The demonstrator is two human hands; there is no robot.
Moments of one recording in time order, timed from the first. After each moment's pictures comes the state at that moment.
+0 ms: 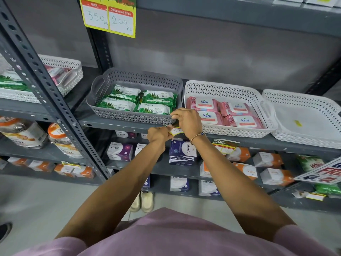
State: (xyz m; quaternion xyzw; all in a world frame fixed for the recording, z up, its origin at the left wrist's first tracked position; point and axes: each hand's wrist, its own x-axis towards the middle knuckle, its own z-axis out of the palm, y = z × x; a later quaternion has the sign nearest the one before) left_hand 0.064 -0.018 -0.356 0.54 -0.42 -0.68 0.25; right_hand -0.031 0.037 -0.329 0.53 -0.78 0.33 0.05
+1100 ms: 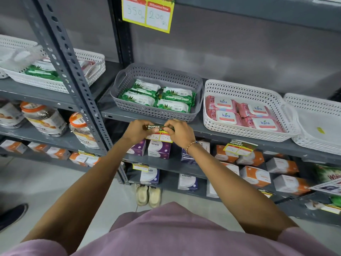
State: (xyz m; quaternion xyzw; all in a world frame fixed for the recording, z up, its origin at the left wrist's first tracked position) left_hand 0.189 -0.097 -0.363 0.35 -0.84 -0.37 0.15; right_hand 0.041 0.012 -0.361 0.56 -0.78 0.26 -0.08
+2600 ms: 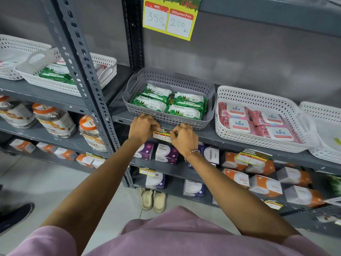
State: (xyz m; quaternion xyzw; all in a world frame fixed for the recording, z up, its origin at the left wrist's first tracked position) left_hand 0.190 -0.134 -0.369 0.33 -0.91 -0.16 0.20; right_hand 0.066 -0.016 -0.377 0.49 -0.84 0.24 0.00
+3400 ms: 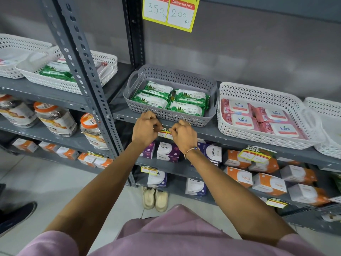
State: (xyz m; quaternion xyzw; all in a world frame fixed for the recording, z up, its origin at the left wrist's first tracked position) left_hand 0.187 -0.125 -0.388 0.35 -0.89 -0.13 0.25; right_hand 0.066 -0.022 -0.386 0.52 -0.82 0.24 0.01
